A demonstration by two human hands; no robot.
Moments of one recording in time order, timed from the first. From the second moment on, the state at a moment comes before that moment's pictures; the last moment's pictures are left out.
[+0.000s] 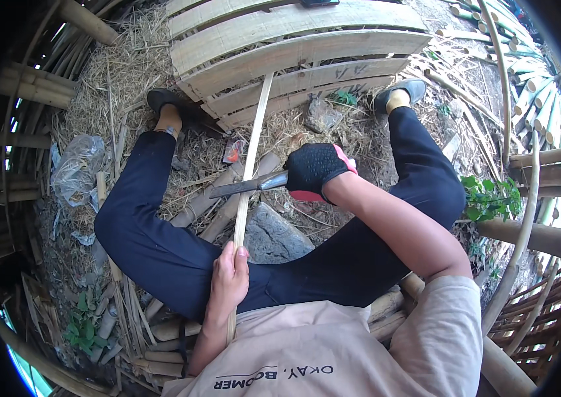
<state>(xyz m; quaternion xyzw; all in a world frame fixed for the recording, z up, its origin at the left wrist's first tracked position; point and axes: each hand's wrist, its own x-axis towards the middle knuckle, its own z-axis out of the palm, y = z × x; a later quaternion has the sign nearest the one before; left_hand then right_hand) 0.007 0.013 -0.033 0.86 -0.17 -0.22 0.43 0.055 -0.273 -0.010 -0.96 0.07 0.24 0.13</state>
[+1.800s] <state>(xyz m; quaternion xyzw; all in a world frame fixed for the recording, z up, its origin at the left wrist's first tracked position) 0.037 0.030 -0.016 0.48 0.10 -0.54 0.69 0.038 -0.262 -0.003 -0.96 -0.01 0.23 0.19</state>
